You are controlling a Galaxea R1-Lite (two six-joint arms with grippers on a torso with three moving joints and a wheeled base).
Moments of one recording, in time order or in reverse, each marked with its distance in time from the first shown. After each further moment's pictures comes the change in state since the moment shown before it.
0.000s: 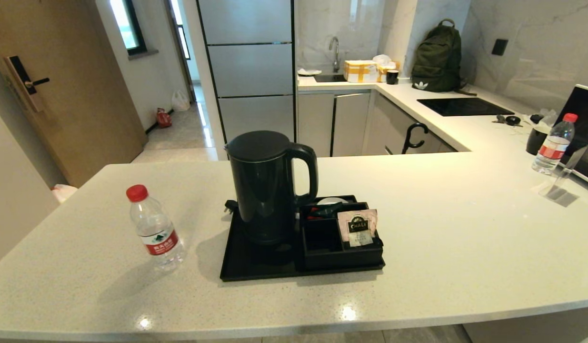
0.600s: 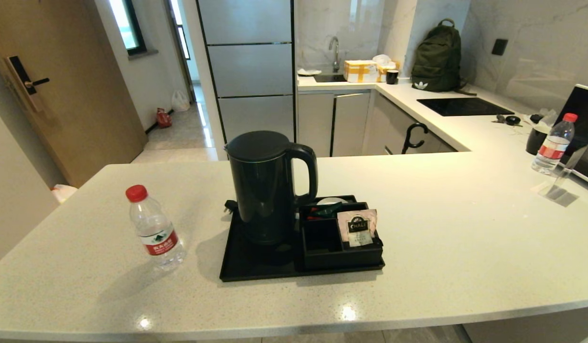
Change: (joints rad) left arm 0.000 0.000 0.000 0.000 0.000 0.000; right arm -0.013 -0.169 0.716 -0.567 0.765 0.031
